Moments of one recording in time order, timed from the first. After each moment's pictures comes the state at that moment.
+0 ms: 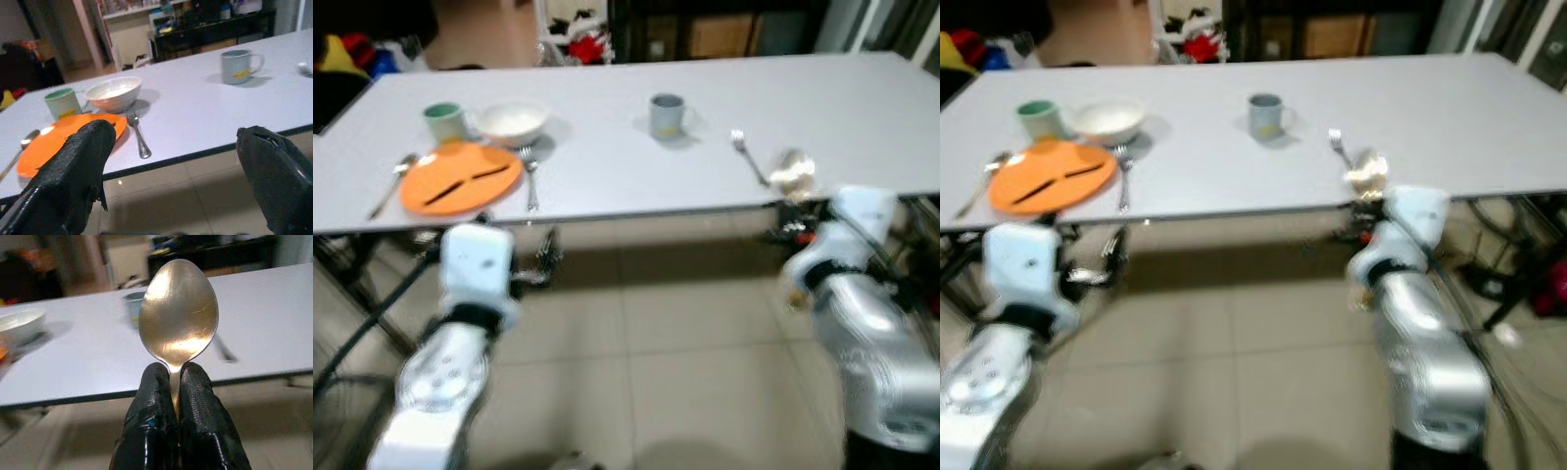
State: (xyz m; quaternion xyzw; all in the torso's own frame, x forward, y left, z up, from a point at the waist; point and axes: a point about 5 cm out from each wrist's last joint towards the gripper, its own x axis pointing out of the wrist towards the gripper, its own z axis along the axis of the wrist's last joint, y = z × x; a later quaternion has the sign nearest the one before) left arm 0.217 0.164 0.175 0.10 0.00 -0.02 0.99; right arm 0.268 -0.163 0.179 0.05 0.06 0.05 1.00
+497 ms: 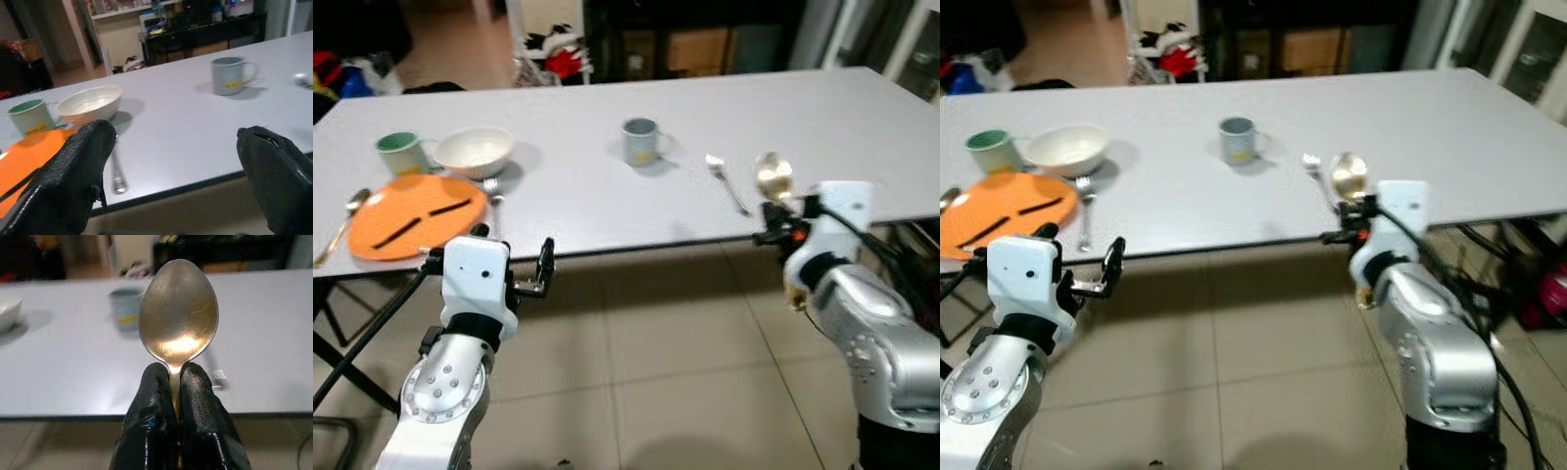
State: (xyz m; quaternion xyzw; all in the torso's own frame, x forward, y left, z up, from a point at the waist) left arm 0.210 0.164 0.166 0.10 0.01 -0.03 0.99; right arm 0.275 -0.168 0.173 0.01 0.10 0.09 0.99
